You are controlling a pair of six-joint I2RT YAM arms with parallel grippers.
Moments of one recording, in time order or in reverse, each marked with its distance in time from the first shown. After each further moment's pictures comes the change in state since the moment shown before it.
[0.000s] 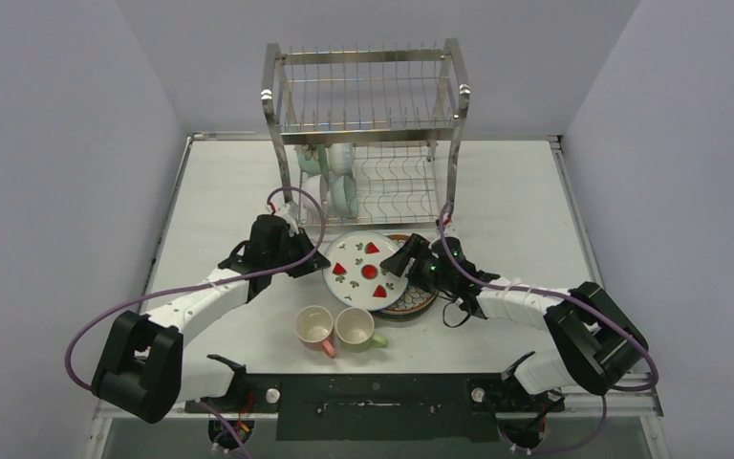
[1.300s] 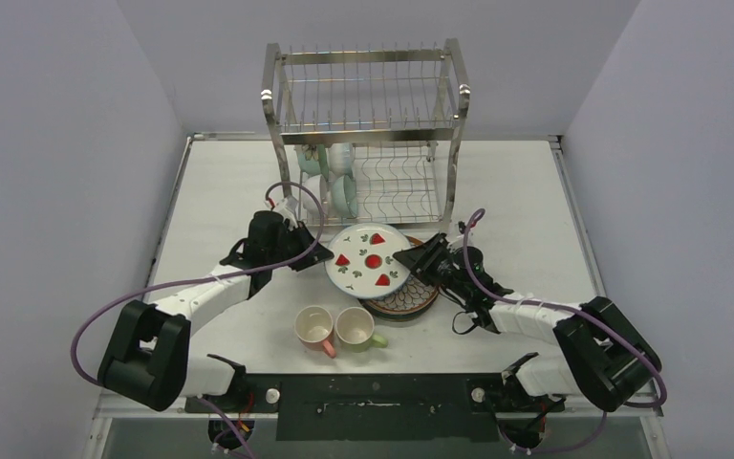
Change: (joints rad) left arm 0.027 0.063 -0.006 0.138 0.071 -0.044; right arm -0.055 -0.084 -0.169 0.339 -0.020 0.182
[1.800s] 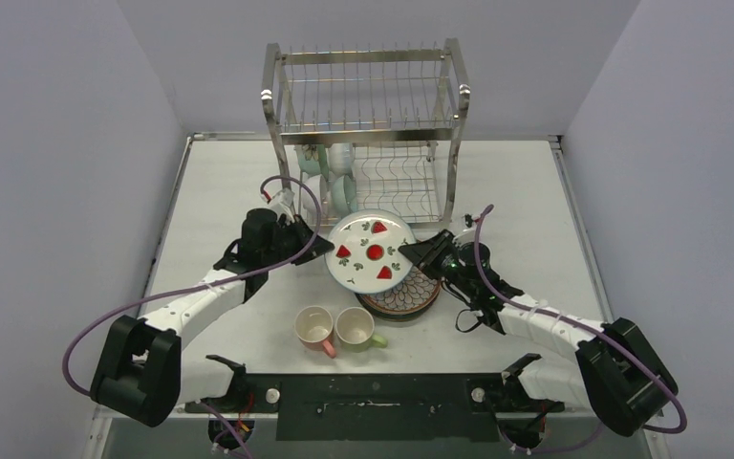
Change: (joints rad) left arm 0.000 -0.072 0.000 0.047 0.004 0.001; right arm 0.000 -0.123 0.042 -0.128 0.047 -0.035
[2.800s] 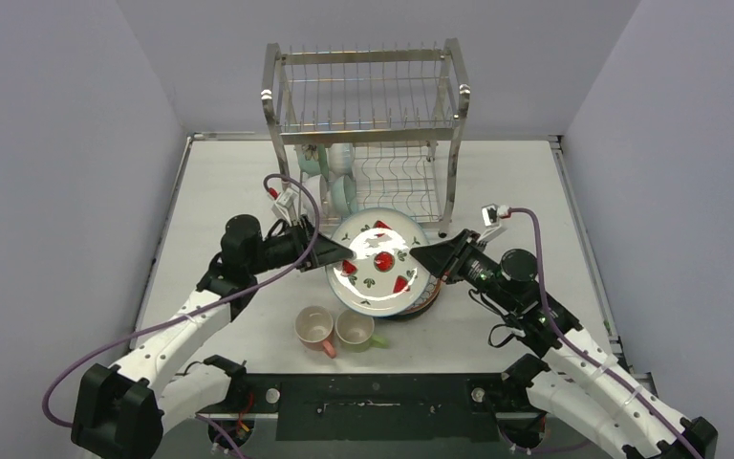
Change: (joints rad) left arm -0.029 -0.225 -0.026 0.098 0.362 -0.191; right arm 0.041 -0.507 0.170 -0.482 -0.103 -0.252
